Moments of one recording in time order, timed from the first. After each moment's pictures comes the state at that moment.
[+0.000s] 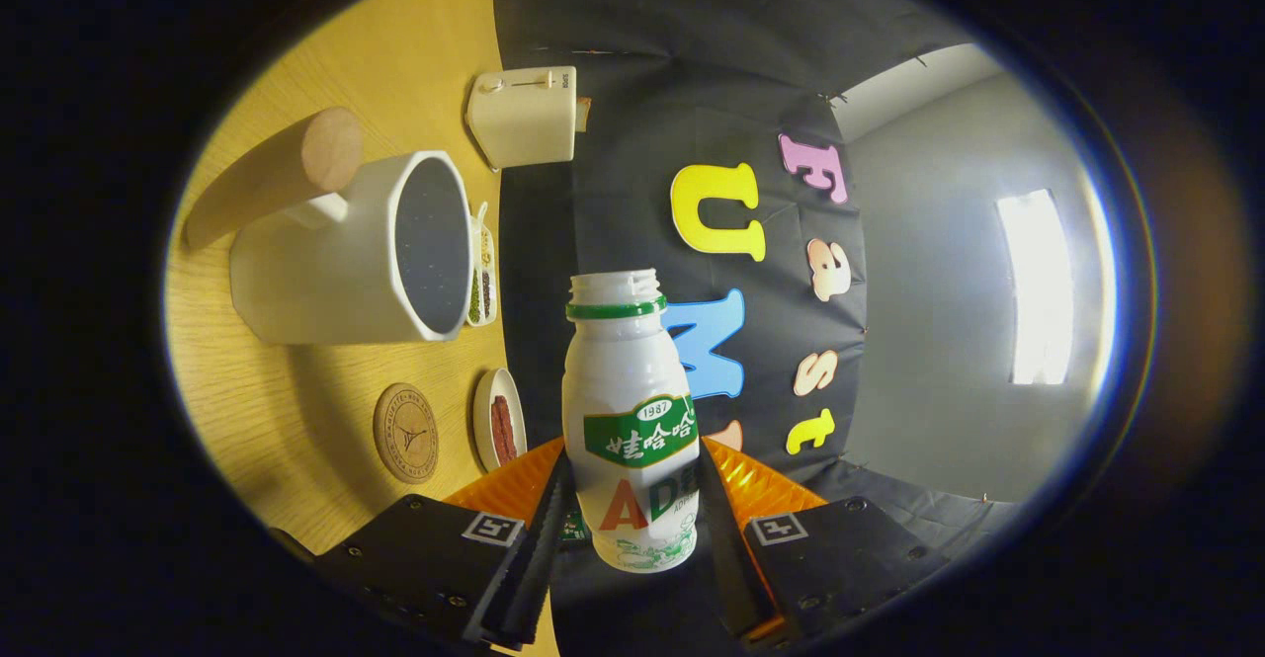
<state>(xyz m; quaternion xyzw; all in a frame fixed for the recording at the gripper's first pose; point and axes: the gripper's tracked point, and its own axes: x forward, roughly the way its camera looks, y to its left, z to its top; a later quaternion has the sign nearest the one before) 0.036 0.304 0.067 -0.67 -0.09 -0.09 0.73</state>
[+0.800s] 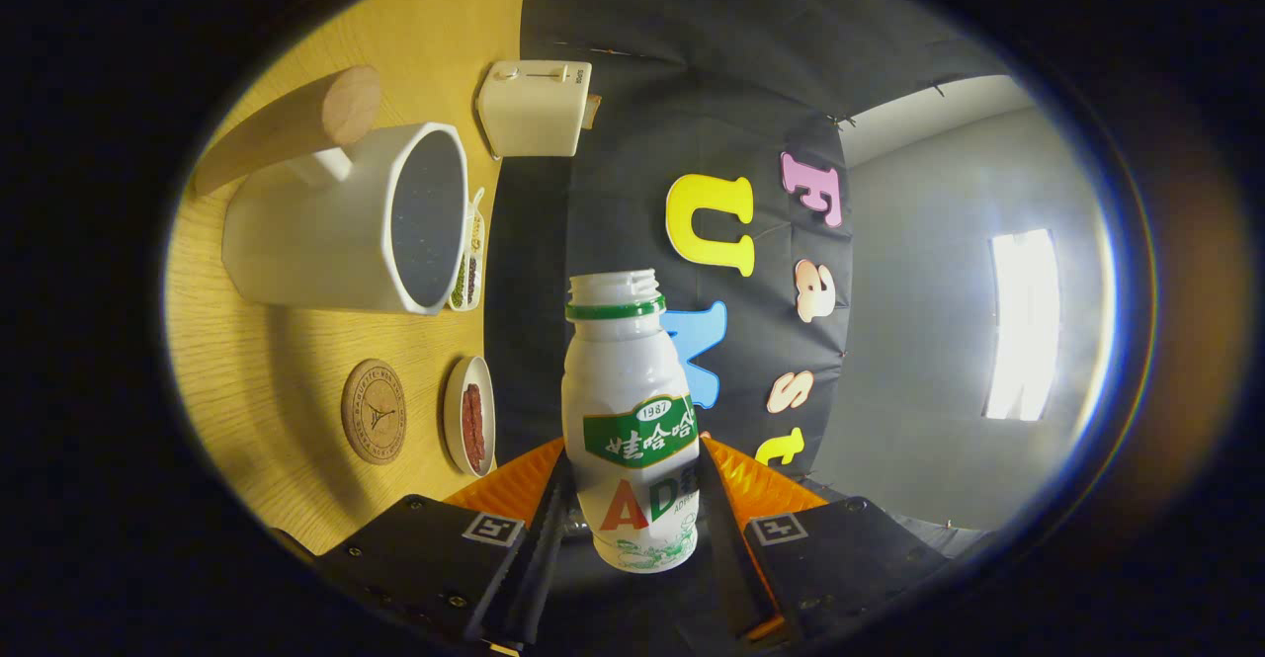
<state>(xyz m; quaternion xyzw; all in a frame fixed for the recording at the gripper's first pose) 0.035 0.301 0.079 -0.71 -0.12 -0.11 0.69</state>
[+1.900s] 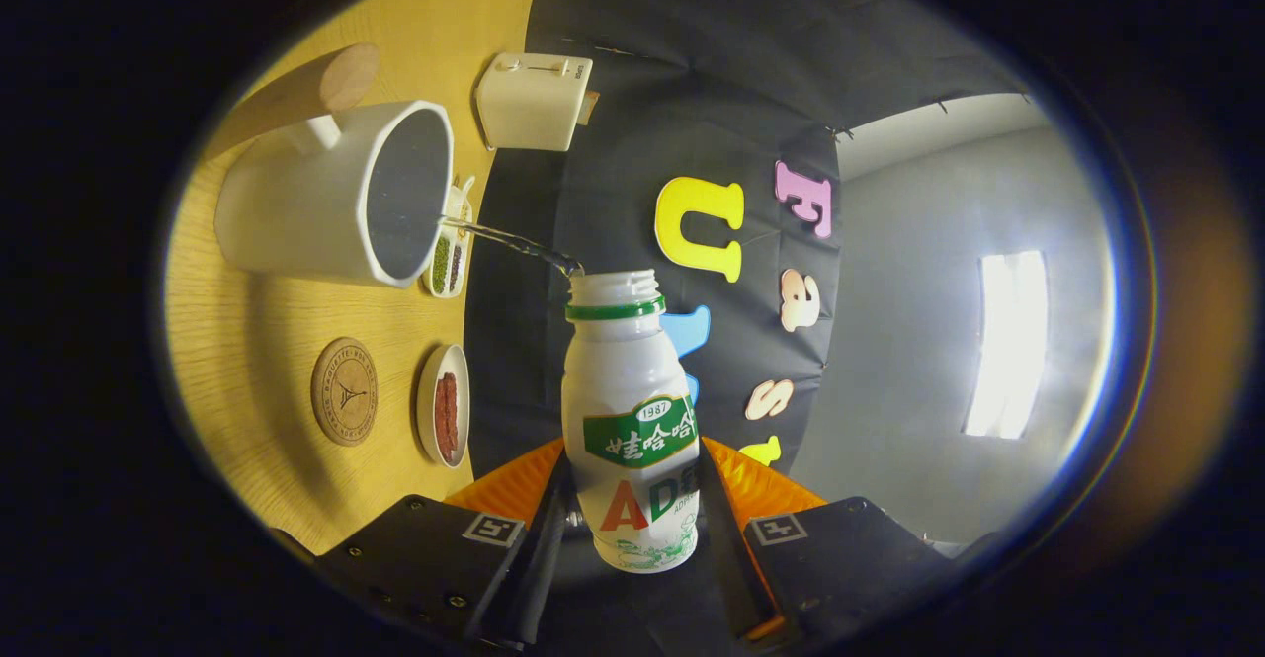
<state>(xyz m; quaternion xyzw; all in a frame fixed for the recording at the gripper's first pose) 0.042 0.299 0.084 -0.72 -0.14 -0.13 0.67</state>
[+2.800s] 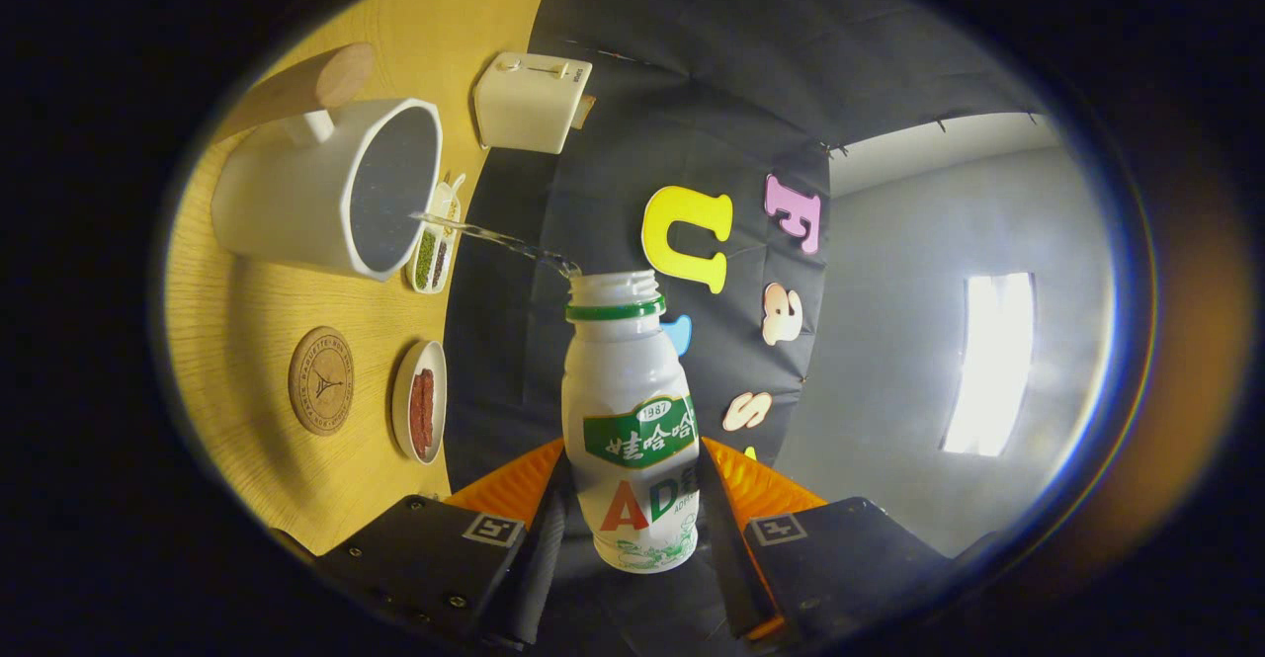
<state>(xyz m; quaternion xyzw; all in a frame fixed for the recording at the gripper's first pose) 0.043 0.299 0.094 -0.74 -0.16 -0.14 0.64</state>
